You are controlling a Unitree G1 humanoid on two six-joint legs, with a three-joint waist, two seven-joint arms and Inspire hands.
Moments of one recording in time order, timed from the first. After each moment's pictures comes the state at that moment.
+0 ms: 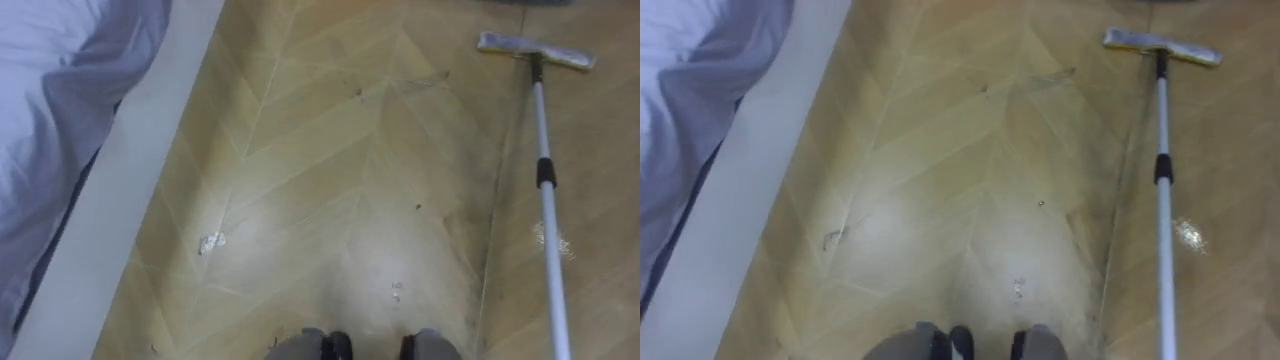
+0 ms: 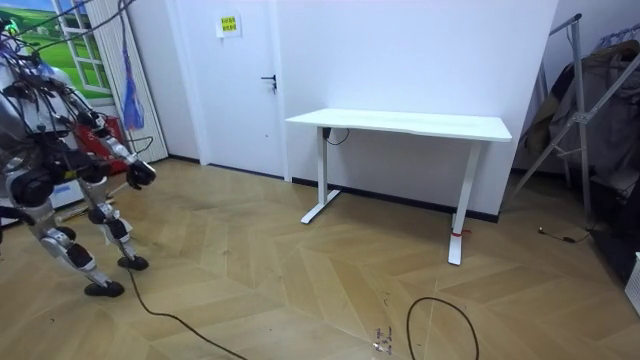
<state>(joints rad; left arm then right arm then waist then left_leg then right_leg) 0.15 0.20 -0.17 1.01 -0.21 0.23 0.17 -0.01 -0.35 0.21 1.43 0.43 0.24 -0.17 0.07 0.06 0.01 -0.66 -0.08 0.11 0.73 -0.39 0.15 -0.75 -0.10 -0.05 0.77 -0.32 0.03</state>
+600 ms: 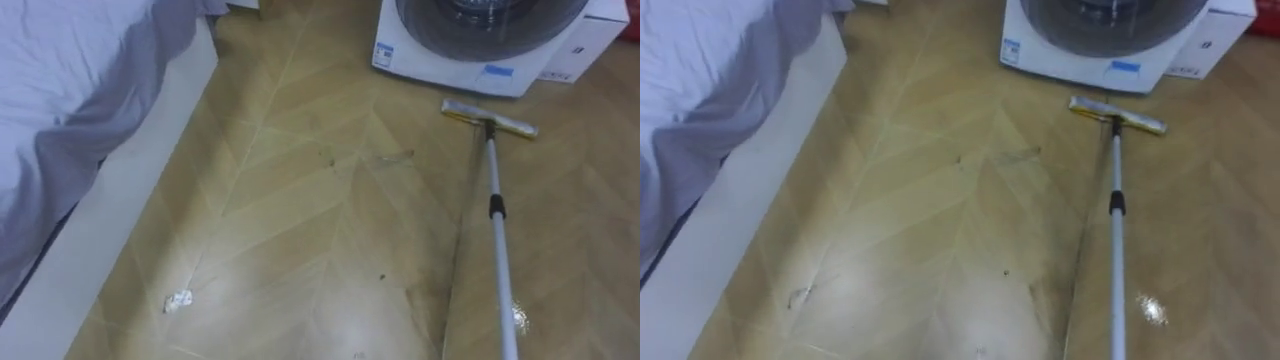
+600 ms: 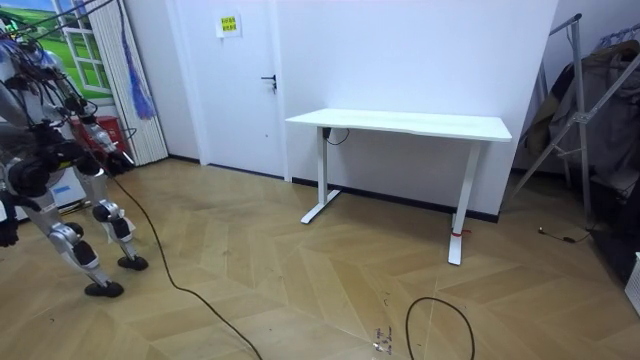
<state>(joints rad) 0.16 0.19 -0.08 1.12 -0.16 0.28 0.17 -0.04 -0.30 0.19 1.40 0.40 0.30 -0.06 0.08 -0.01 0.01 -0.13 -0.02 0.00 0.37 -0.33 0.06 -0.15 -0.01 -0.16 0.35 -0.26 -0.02</state>
